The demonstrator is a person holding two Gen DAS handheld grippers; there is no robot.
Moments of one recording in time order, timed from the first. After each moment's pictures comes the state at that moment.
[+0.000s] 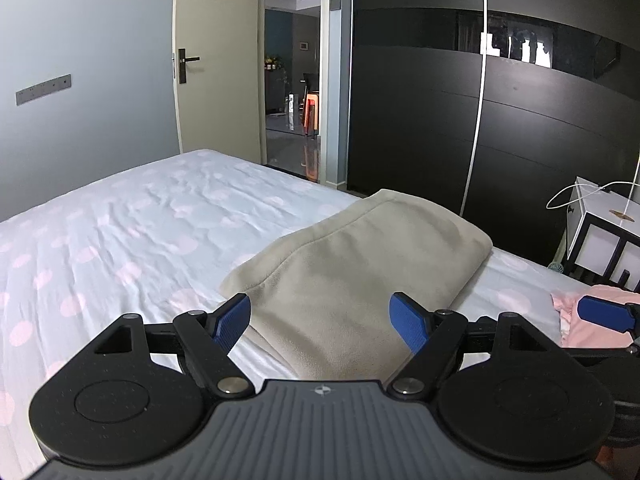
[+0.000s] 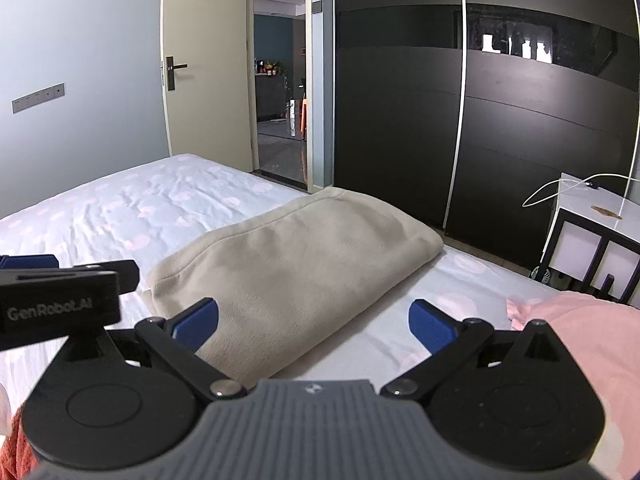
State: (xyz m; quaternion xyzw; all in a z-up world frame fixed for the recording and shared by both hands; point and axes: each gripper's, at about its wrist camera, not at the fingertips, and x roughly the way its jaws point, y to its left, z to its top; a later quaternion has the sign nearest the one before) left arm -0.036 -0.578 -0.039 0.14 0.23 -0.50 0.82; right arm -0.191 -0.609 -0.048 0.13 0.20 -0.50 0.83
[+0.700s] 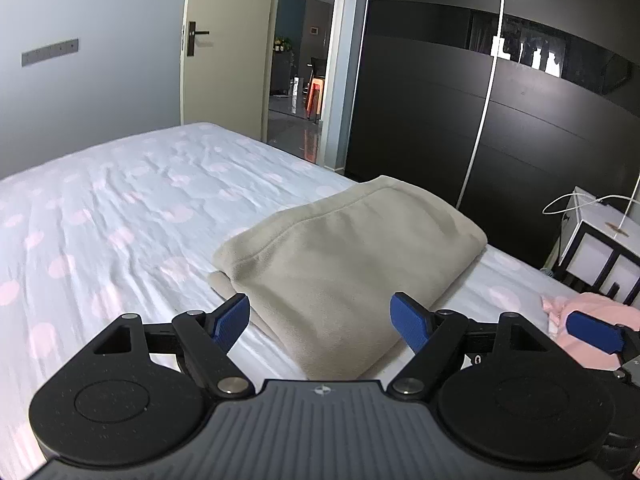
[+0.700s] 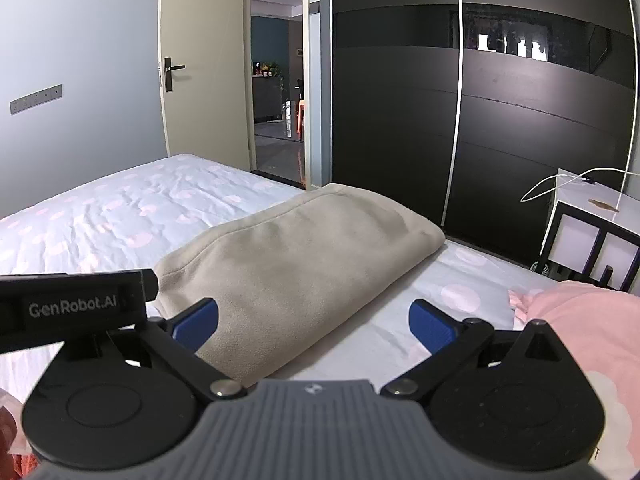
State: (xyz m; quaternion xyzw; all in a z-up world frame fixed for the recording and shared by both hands) left arm -0.031 -0.568 -0.049 0.11 0.27 -0.50 0.82; right arm -0.184 -0.597 -0.058 0.13 0.20 -0.50 0.83
